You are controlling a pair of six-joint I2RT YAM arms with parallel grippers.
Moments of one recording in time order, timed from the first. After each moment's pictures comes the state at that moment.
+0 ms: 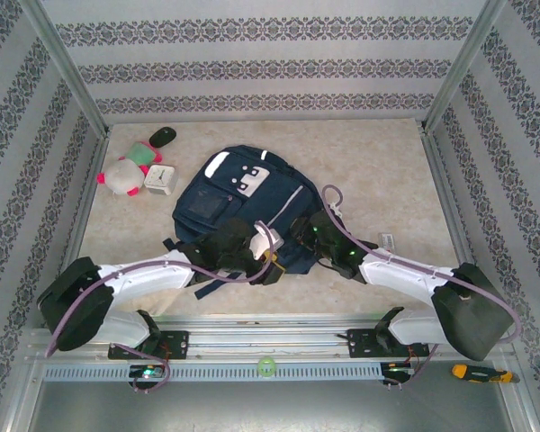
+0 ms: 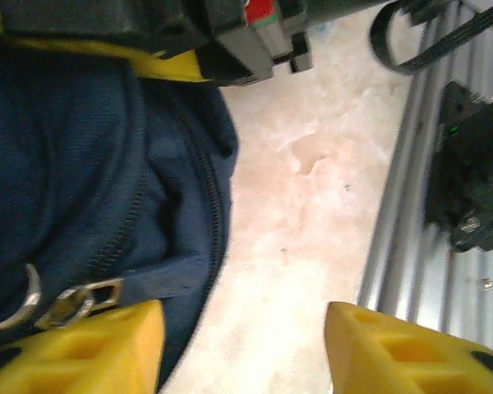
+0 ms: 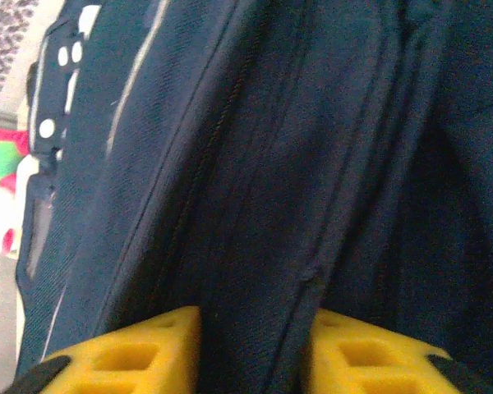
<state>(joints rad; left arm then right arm) -0.84 1.34 0.68 0.00 0.40 -0.10 0.69 1.27 0.55 0.08 0.09 1.12</state>
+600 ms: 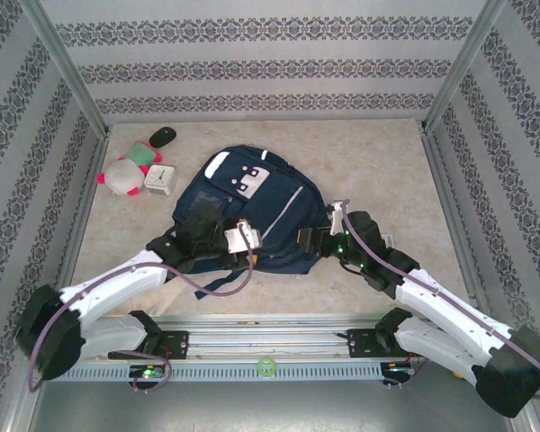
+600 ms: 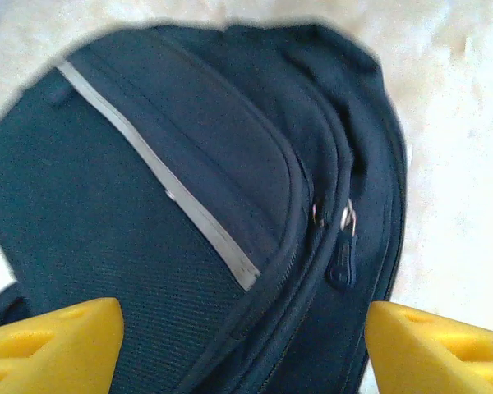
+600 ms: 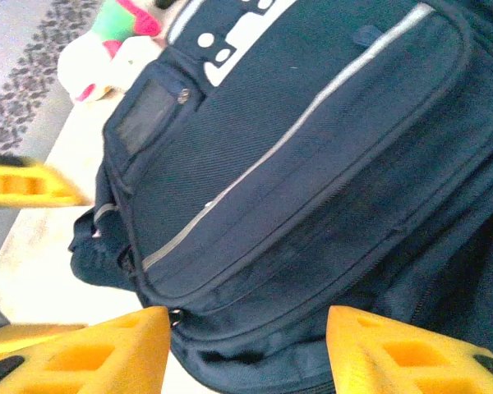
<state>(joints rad) -0.65 1.20 0.68 -0.19 0.27 0.67 0.63 0.86 0.54 -0.21 -0.16 0.58</state>
